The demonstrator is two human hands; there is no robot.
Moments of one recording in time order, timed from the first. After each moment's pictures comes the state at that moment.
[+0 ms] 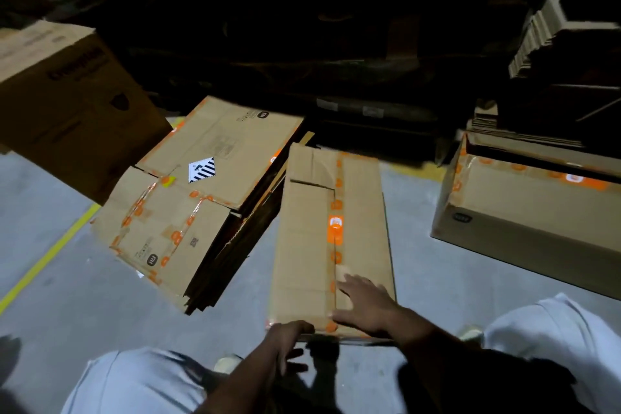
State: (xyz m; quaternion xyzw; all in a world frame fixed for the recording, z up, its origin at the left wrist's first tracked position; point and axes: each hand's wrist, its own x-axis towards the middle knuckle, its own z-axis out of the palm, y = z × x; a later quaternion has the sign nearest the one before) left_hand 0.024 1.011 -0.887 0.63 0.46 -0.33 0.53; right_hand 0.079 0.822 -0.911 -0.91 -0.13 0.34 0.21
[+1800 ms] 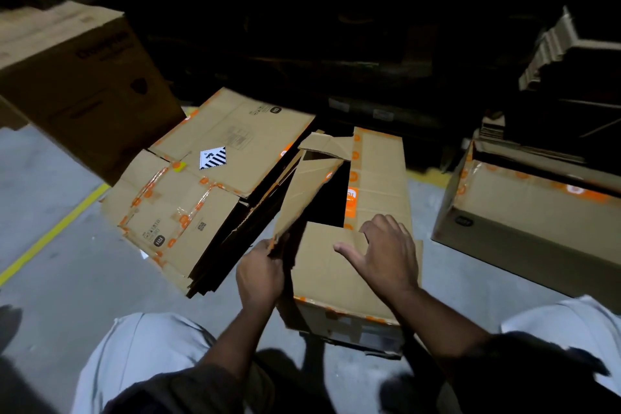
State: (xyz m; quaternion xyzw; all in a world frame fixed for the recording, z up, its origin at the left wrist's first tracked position) left_hand 0.055 1.040 -0.836 0.93 0.24 0.03 0.28; right_hand 0.088 0.824 -0.835 -0.97 -0.09 -0.16 0.17
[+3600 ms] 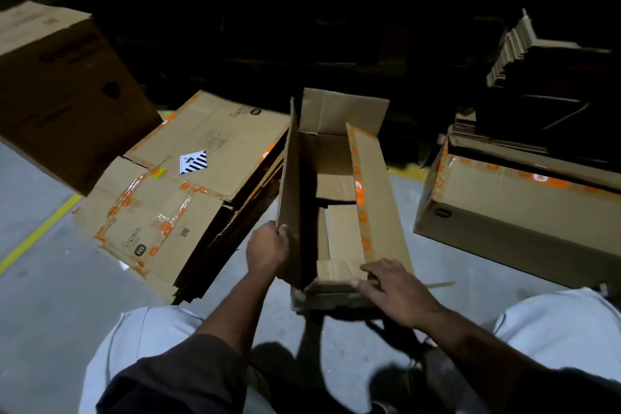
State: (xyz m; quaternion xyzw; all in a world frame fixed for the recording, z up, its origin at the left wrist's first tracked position) left_hand 0.110 1.023 -0.840 0.94 0.19 -0.06 0.29; right_hand 0.036 0.774 -0.840 -0.95 -0.07 0.22 0.23
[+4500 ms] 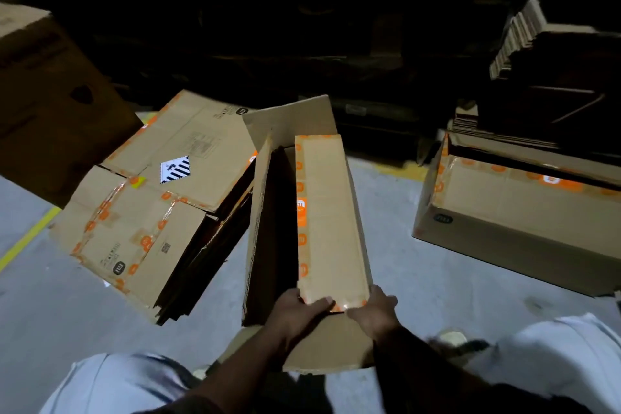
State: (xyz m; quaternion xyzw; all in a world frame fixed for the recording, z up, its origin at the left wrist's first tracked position) left_hand 0.068 0.978 -0.906 0.75 0.22 -0.30 0.54; right_hand 0.071 0.799 -0.954 -0.82 0.29 0.30 0.39
